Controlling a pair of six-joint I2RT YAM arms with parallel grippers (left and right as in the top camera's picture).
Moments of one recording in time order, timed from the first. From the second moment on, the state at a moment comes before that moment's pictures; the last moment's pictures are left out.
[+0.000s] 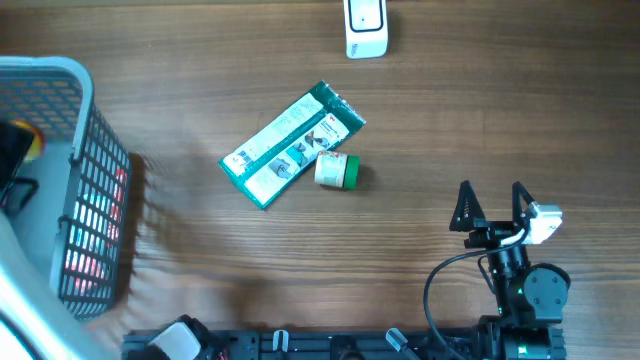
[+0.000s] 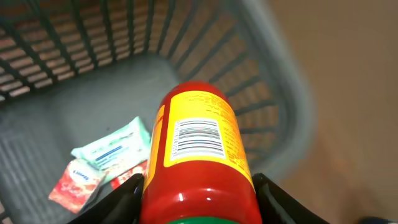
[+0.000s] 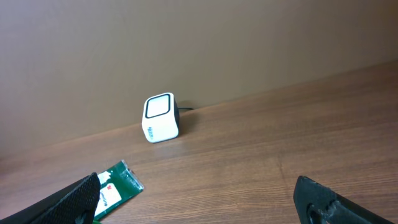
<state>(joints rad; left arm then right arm) 0.63 1.34 1.77 -1.27 0.01 -0.50 -0.03 0.01 0.01 0.00 -0.11 0.29</state>
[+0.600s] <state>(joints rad) -0.47 1.54 1.78 -1.12 0.17 -0.58 -0.03 0.01 0.01 0.00 -0.11 0.29</state>
